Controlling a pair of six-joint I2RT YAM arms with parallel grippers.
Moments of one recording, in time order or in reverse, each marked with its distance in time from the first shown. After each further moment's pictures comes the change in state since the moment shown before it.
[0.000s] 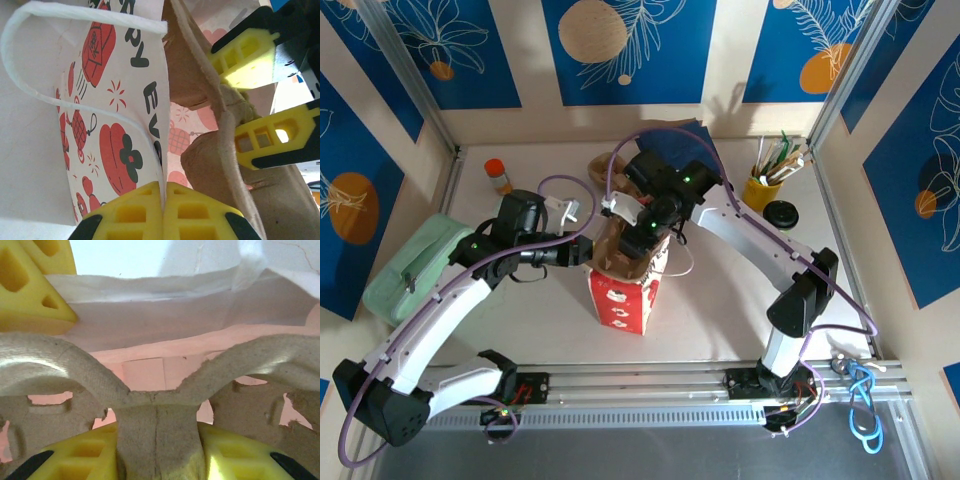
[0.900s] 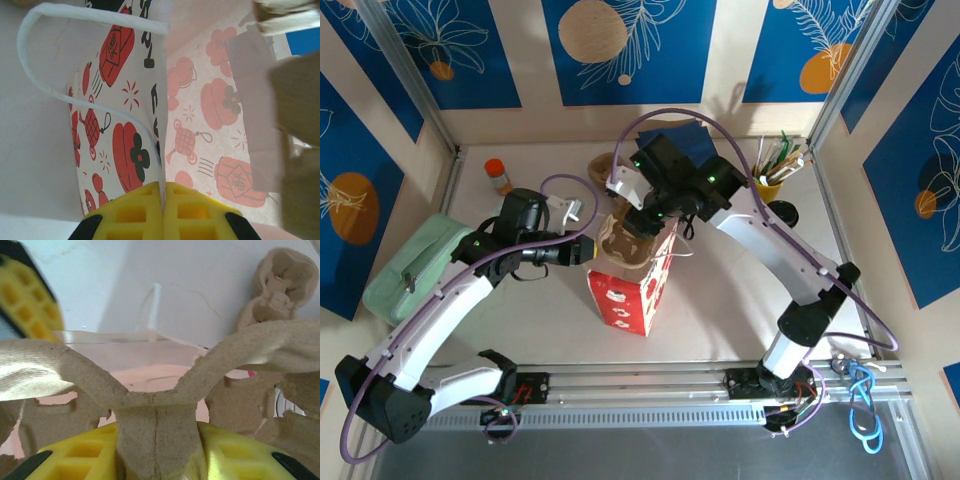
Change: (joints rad) left arm 0.000 0.018 0.006 0.003 0.007 0.019; right arm 0.049 -0.057 0.123 0.010 0.288 0.027
